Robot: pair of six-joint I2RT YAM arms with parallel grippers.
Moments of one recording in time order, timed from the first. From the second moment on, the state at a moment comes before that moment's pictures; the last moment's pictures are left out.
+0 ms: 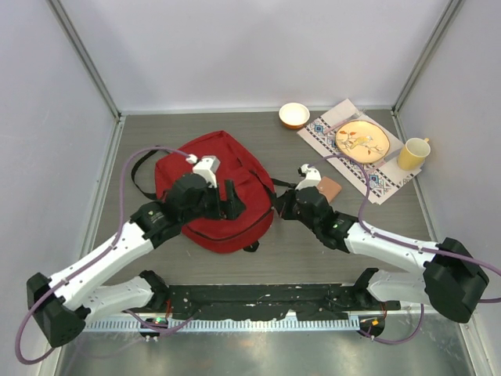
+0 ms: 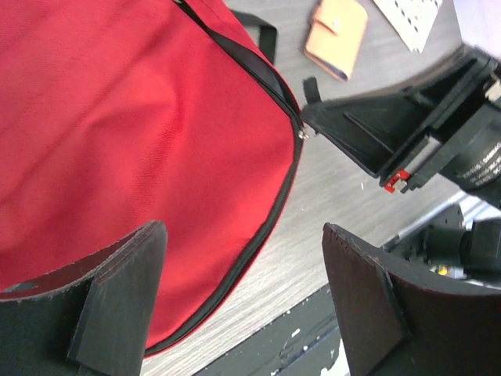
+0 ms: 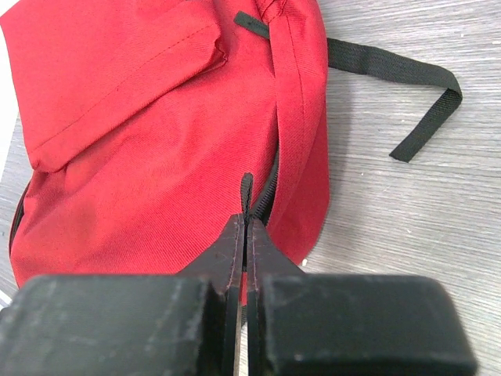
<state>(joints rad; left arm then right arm) -0.77 0.96 0.88 -0.47 -0.08 -0.62 0.81 1.18 0.58 0.15 0.26 0.70</state>
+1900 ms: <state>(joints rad) -1.08 1.36 0.82 -0.12 -0.24 -0.48 0.81 1.10 0.56 0.10 0.26 0.71</state>
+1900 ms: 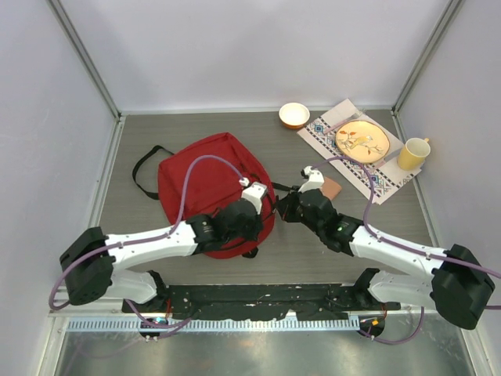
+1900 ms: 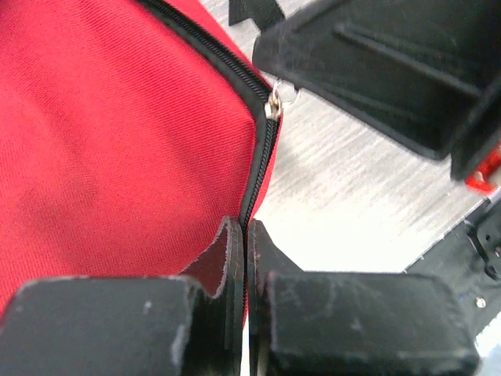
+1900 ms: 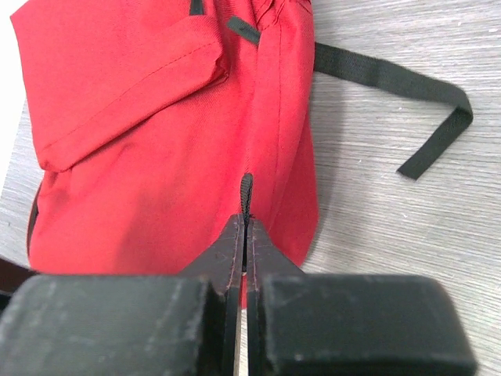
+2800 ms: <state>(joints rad) -1.16 0.98 0.50 -0.17 -0.28 -0.75 0.68 1.52 0.79 0.26 0.12 0.68</state>
